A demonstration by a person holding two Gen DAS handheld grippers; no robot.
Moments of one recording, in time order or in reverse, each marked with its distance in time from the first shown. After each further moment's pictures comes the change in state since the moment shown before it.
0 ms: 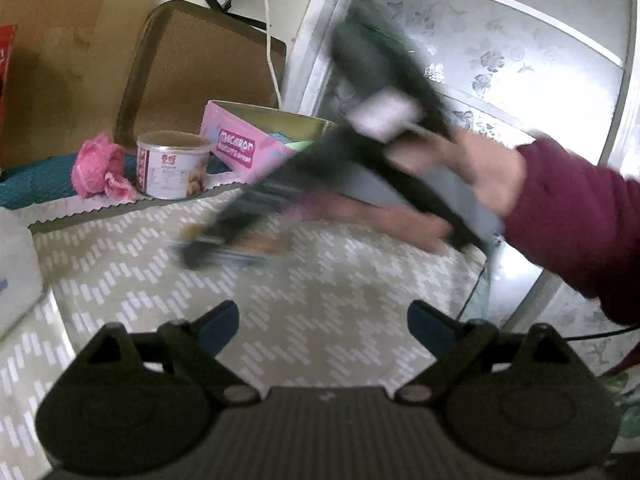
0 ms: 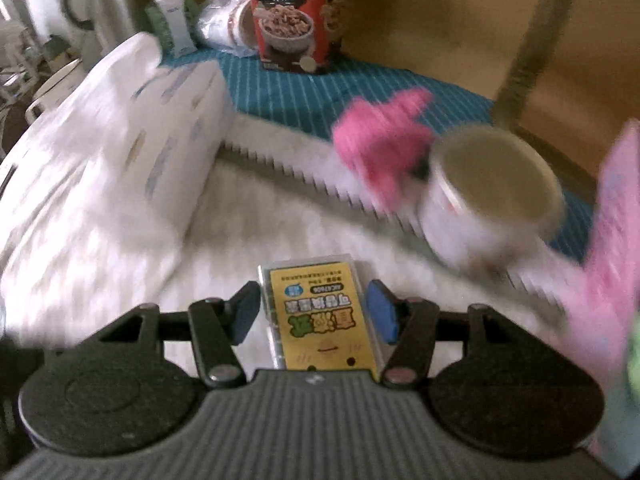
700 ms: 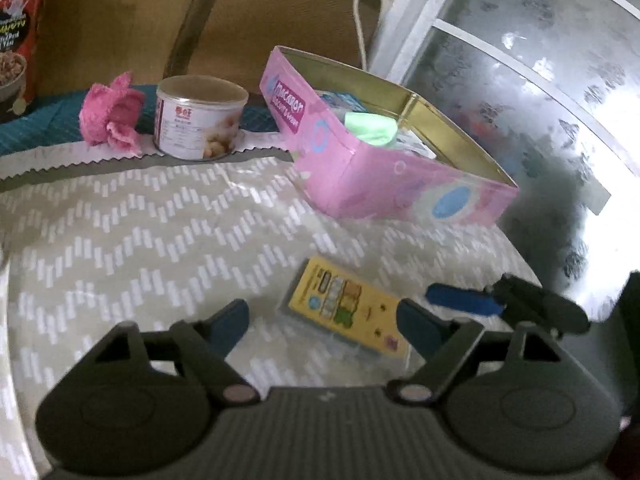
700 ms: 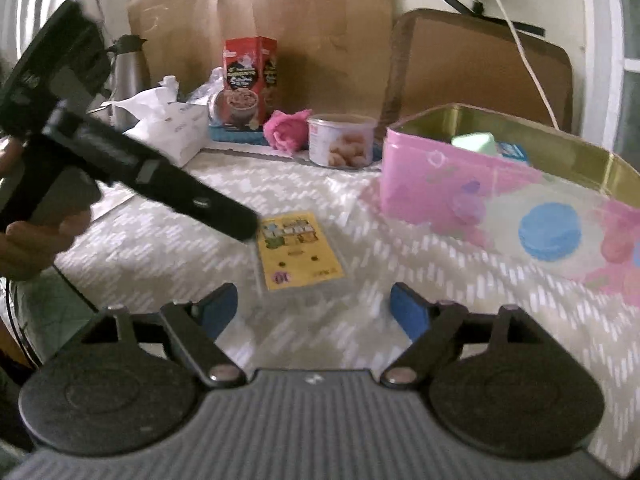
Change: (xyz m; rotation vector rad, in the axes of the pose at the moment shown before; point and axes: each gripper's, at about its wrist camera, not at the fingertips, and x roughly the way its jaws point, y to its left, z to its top) left arm 0.075 -0.023 0.043 -0.268 0.138 0.227; right arm -0.082 -0.006 -0.204 0.029 -0.468 -0.153
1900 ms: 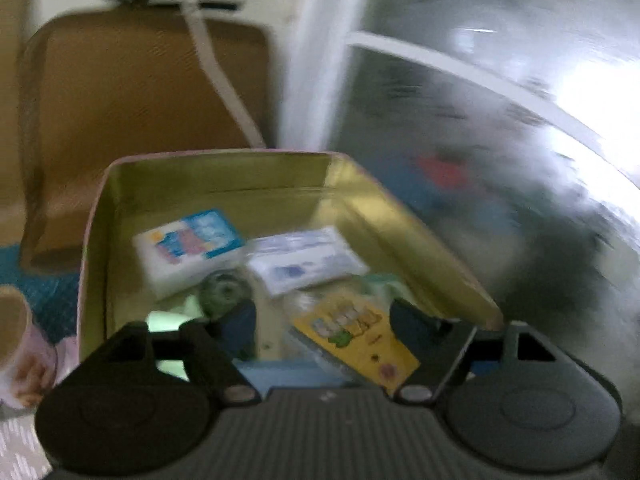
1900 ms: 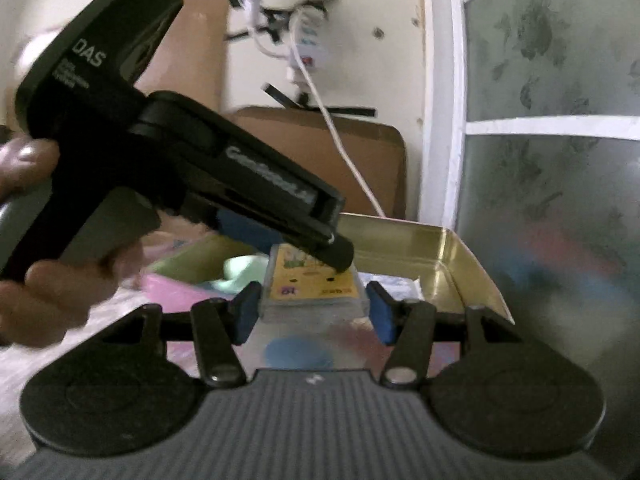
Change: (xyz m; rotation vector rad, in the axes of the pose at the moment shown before) left arm 0.135 -0.145 0.141 0.164 -0.073 0.029; right arm -0.040 -0.115 0.035 0.091 -0.255 -0.431
